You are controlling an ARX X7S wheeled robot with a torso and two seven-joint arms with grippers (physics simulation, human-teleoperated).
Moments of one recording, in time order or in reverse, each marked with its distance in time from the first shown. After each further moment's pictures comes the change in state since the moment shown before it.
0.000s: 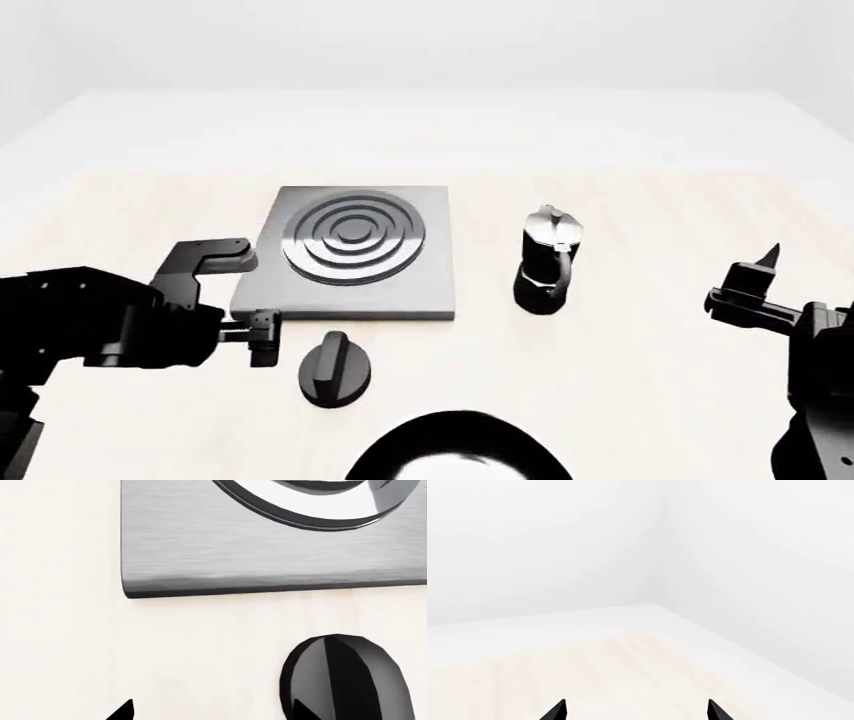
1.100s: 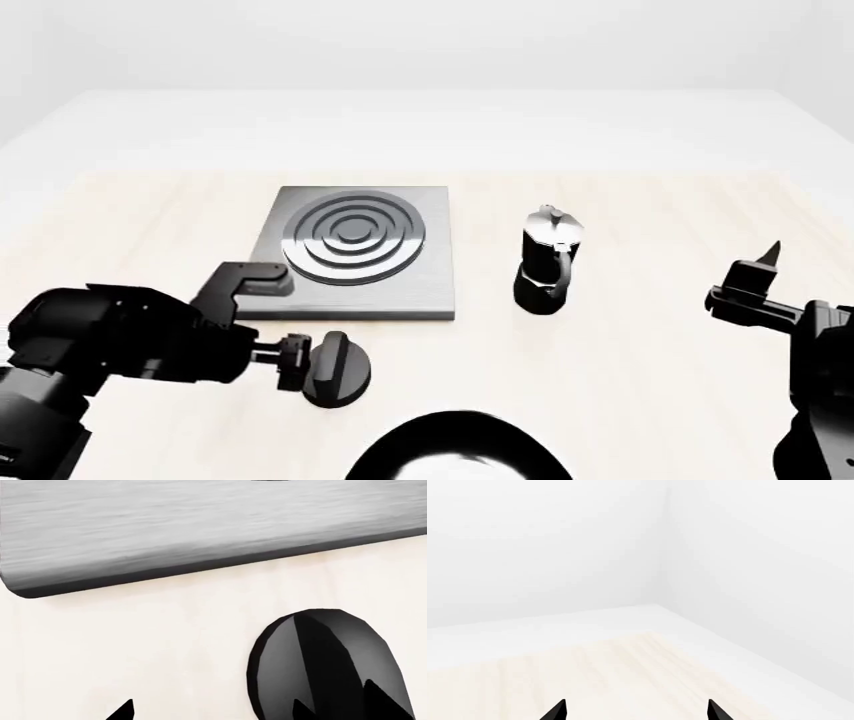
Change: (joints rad) left arm 0.007 0.078 0.147 -0.075 0.105 0.087 0.205; right arm 0.001 0.008 0.002 -0.015 0.025 0.011 0.009
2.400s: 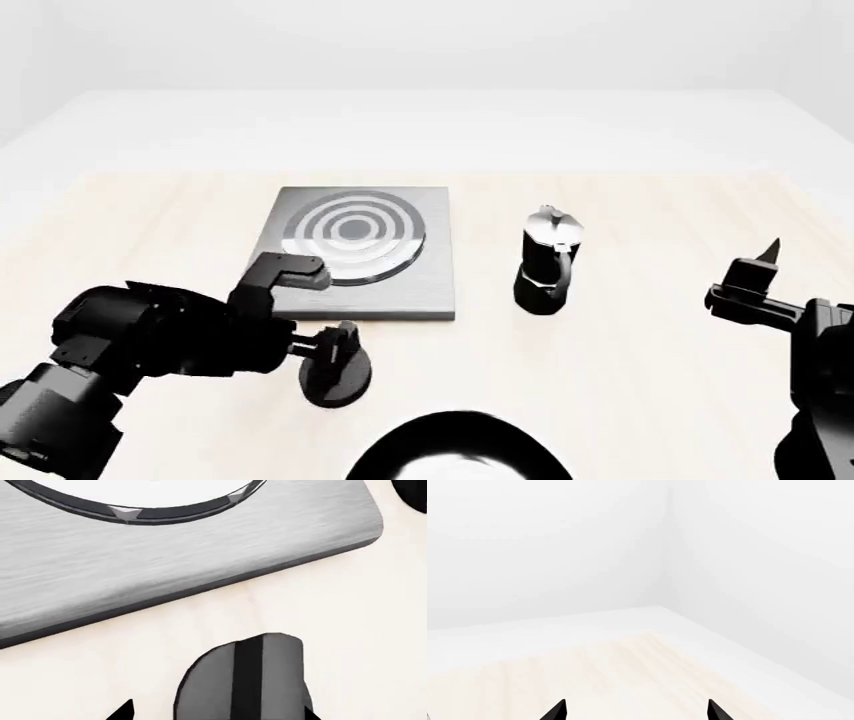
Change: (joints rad) left arm 0.005 0.058 0.035 0.040 -0.014 0.081 0.035; right arm 0.002 0.009 0.001 -0.009 0.027 0.006 0.012
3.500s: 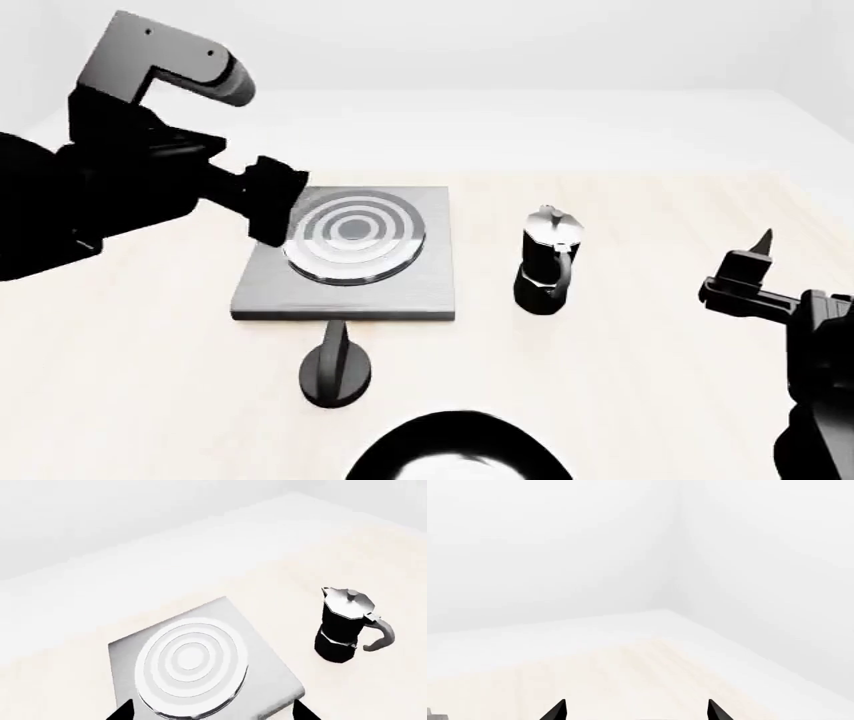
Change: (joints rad) left arm -0.279 -0.277 -0.341 0.721 -0.377 -0.264 -0.441; right arm 0.021 0.014 -0.013 -0.019 0.033 0.025 0.000
